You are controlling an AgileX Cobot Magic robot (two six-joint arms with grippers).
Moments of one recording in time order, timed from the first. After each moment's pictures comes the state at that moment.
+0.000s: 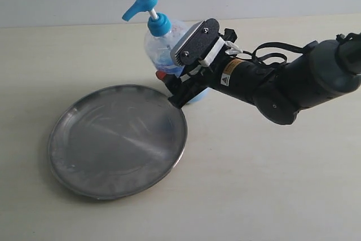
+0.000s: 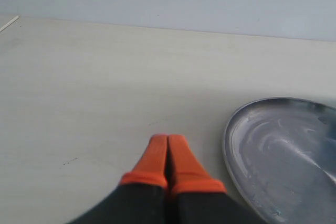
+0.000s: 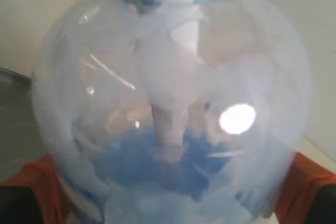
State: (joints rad) left arm -0.07 0.01 0.00 0.17 0.37 -0.24; right arm 0.54 2.01 -0.86 -0.23 -0.75 -0.25
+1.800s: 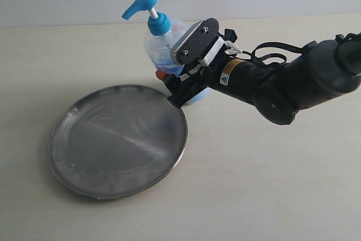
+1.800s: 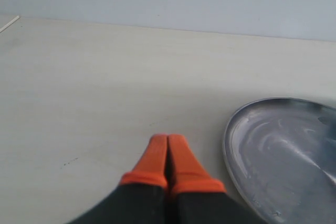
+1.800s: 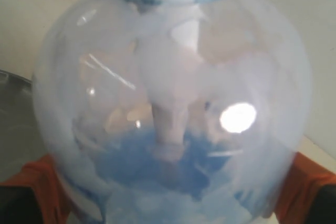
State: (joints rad) left arm -0.07 0.01 0.00 0.17 0.37 -0.24; right arm 0.55 2.01 -0.86 -0.21 -0.74 -0.26
